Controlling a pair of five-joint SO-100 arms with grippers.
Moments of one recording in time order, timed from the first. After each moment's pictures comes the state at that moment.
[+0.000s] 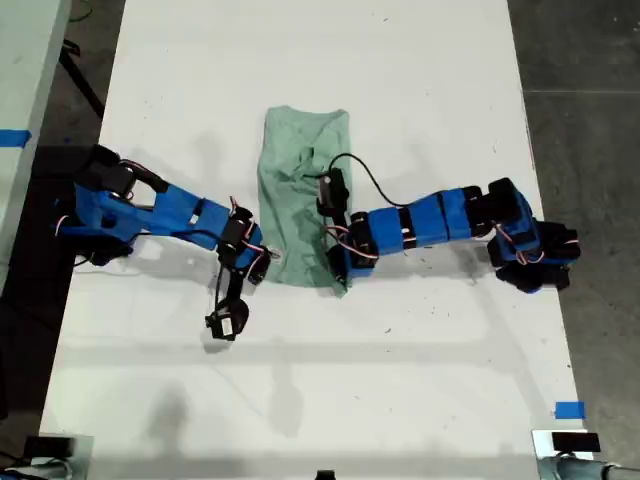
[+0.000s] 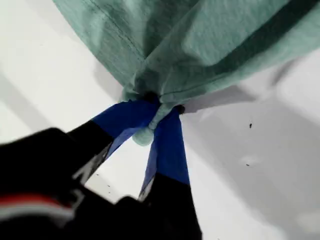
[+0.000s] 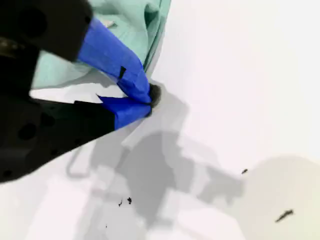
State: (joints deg) arm 0 8.2 62.1 81.4 72.0 3.7; arm 1 -9.1 55.1 63.6 71.5 -13.9
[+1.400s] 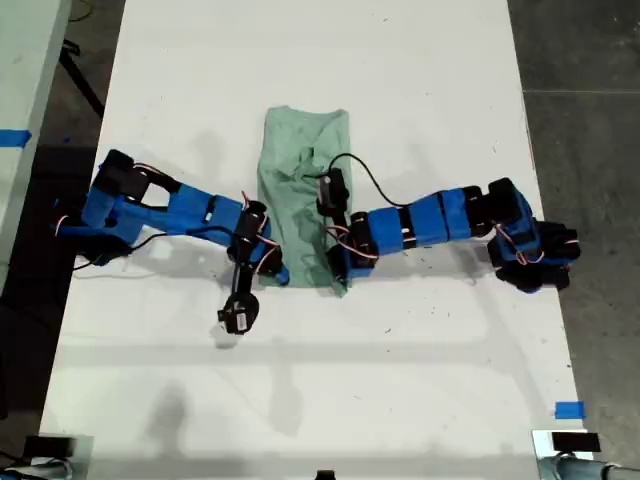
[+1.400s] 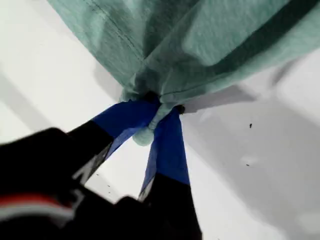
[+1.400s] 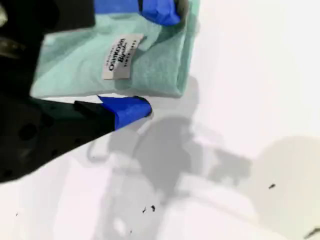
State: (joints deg) arm 0 6.2 53.5 66.4 83.9 5.9; arm 1 -9.1 55.1 63.6 71.5 -13.9
